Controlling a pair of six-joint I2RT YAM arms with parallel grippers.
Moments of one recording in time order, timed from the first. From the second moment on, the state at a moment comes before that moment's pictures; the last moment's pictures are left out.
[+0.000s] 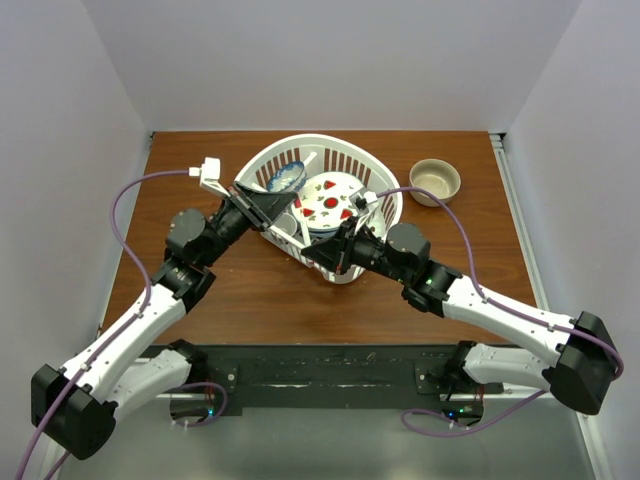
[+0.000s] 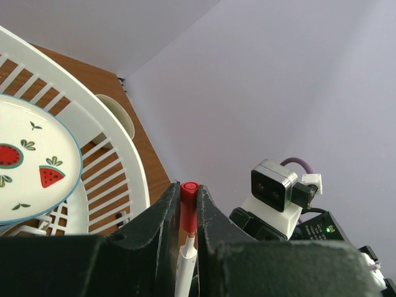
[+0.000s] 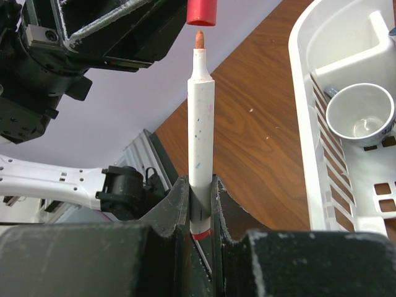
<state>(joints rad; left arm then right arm) -0.50 0.93 0.72 0.37 0.21 -1.00 0.89 1.12 0.76 0.32 -0.20 0.61</state>
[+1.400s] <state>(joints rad) -0.50 0.84 0.56 0.56 0.31 -1.01 0.91 1.14 0.84 0.22 -0.24 0.60</state>
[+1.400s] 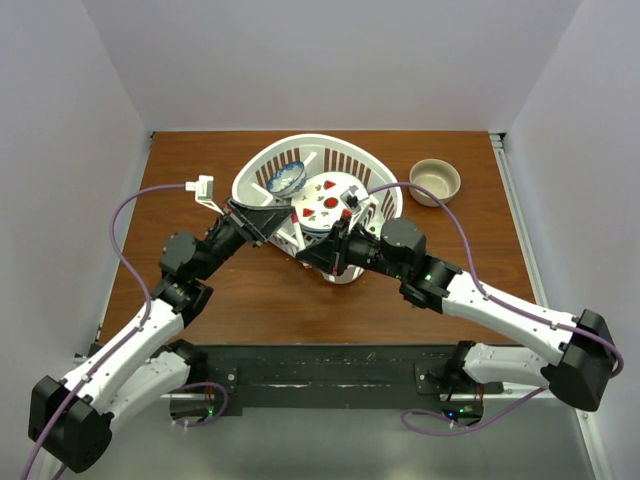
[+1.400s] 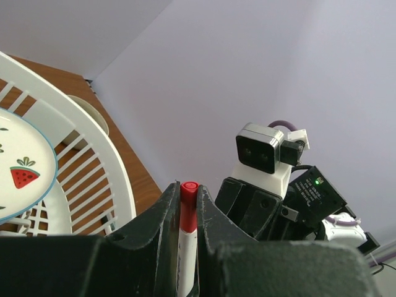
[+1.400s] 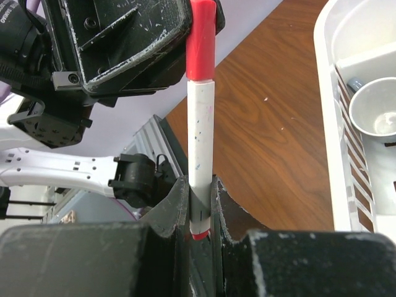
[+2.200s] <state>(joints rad) -0.51 0.84 0.69 0.48 0.40 -0.99 0.90 1.08 0.86 0.27 -0.32 0.59</state>
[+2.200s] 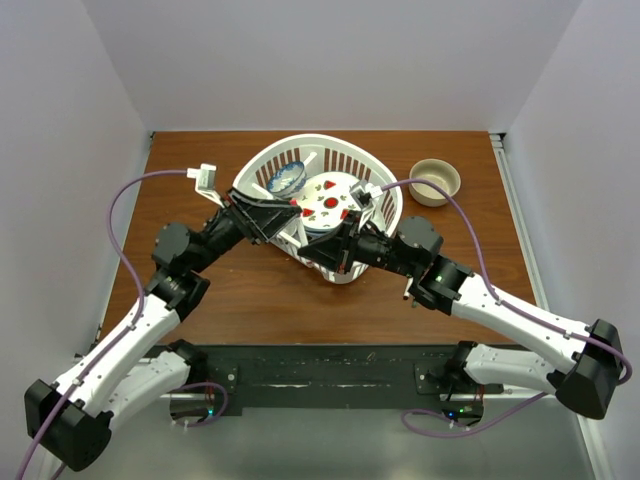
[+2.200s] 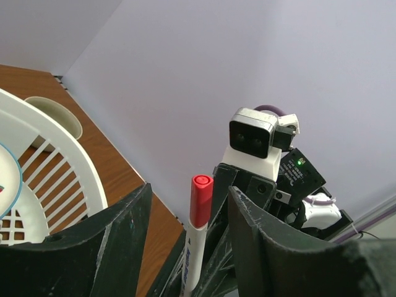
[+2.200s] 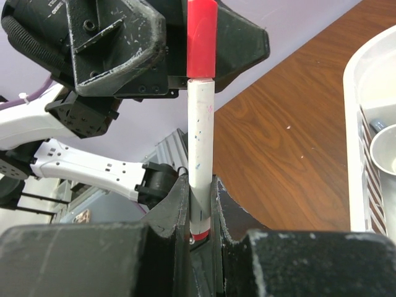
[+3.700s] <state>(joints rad) -0.49 0.80 0.63 0.59 0.46 -1.06 0.91 1.06 0.93 0.12 -0.32 0.52</state>
